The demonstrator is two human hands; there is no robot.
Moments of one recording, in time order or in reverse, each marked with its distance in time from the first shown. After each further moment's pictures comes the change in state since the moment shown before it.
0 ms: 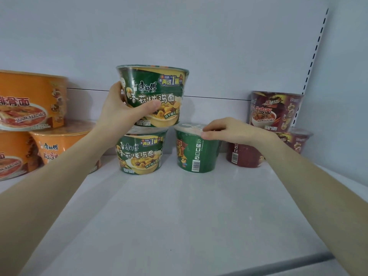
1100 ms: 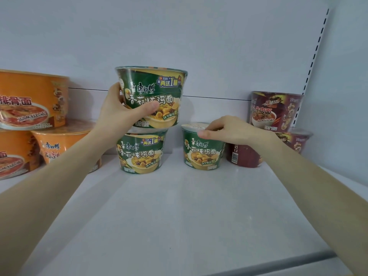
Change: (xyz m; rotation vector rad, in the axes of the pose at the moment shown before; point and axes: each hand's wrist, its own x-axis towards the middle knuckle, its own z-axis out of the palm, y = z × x) left_hand -0.006 0.001 -0.002 0.005 0.000 -0.016; right_hand -0.002 -0.009 0.002 -0.131 0.052 0.042
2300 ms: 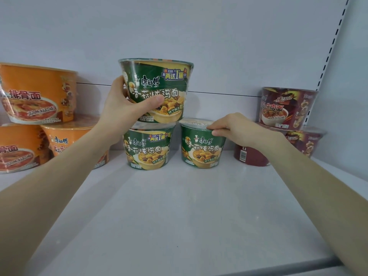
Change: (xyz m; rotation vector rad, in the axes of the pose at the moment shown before) left_hand -0.001 0.000 -0.004 -0.009 0.034 0.008; right_hand 0.007 -0.002 0.009 -0.165 0.058 -0.249
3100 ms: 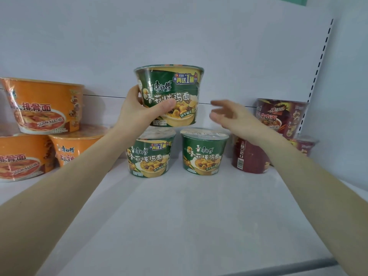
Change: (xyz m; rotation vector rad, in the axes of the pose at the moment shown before) left_hand 0.003 0.019 0.014 -0.115 -0.040 -0.041; right_hand -0.006 -0.017 -0.026 0.601 0.237 0.105
